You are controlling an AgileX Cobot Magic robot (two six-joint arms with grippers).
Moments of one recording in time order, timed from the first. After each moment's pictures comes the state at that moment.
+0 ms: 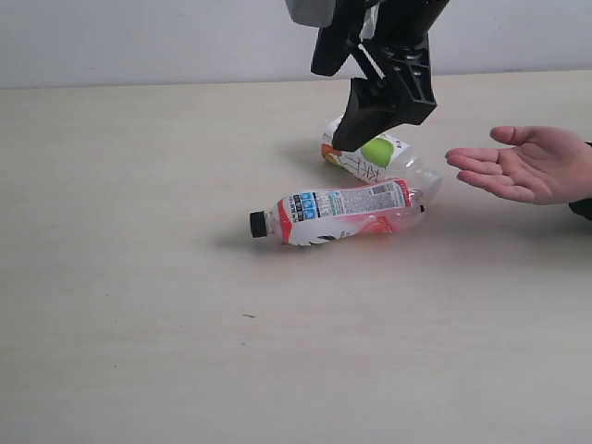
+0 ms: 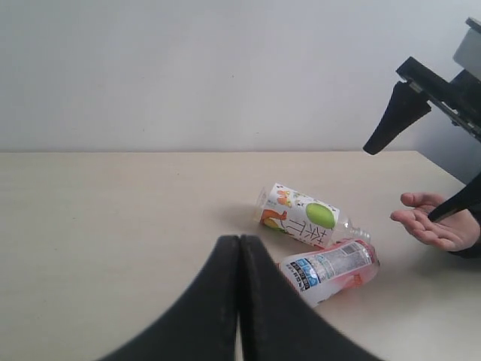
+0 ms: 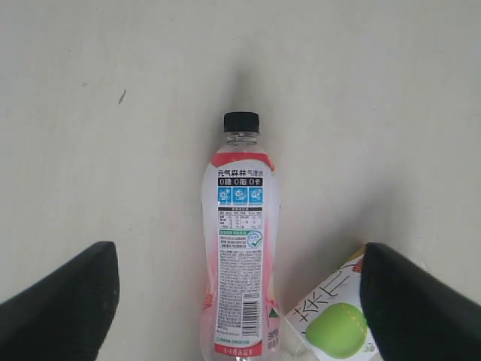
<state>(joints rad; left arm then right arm) -0.46 0.44 -0.34 -0.30 0.18 0.05 0.64 1.76 -1.63 0.30 1.22 -1.31</state>
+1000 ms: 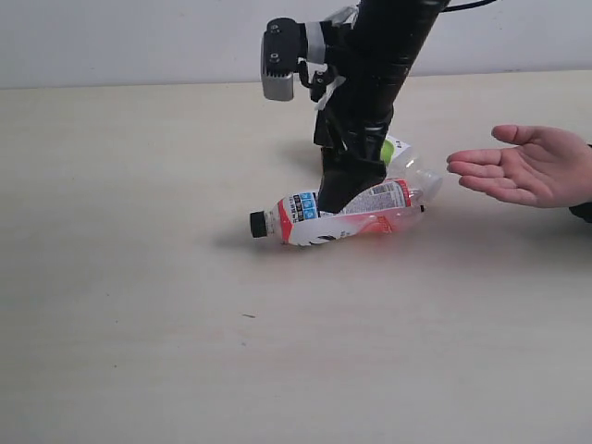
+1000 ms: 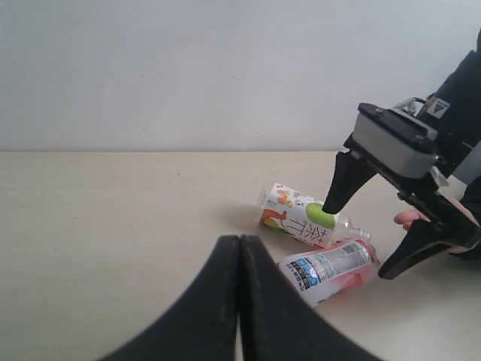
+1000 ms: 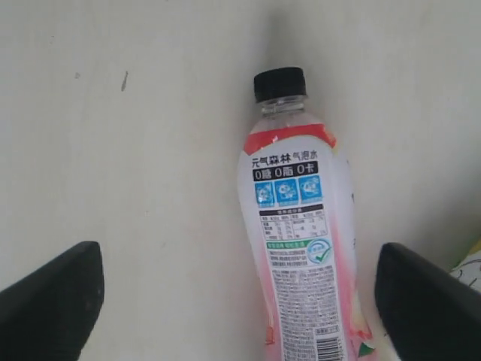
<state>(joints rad) -0.46 0.44 -0.34 -0.30 0.18 0.05 0.64 1.97 -1.62 0.28 1.20 -1.12</state>
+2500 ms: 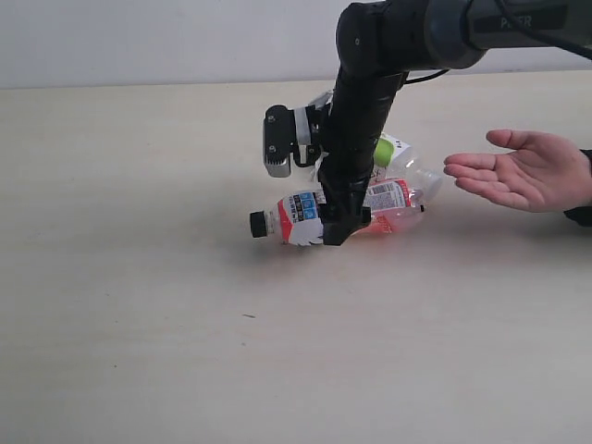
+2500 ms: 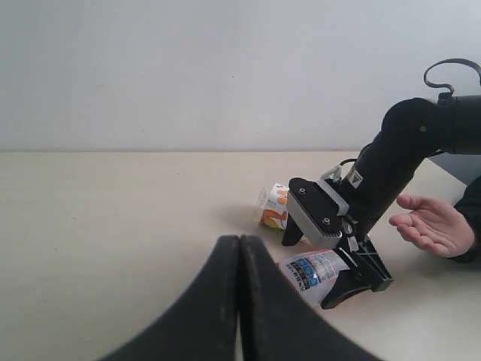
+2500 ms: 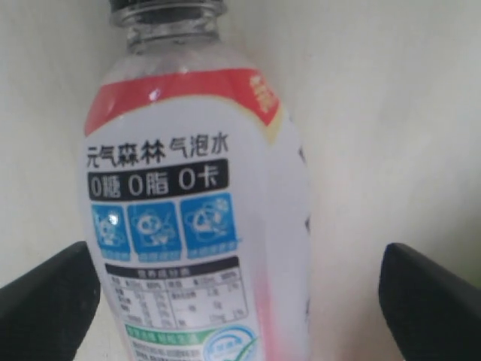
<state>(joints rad) -0.46 0.44 -0.34 -0.30 0.18 0.05 0.65 2.20 -1.62 0.13 0.97 -1.12</state>
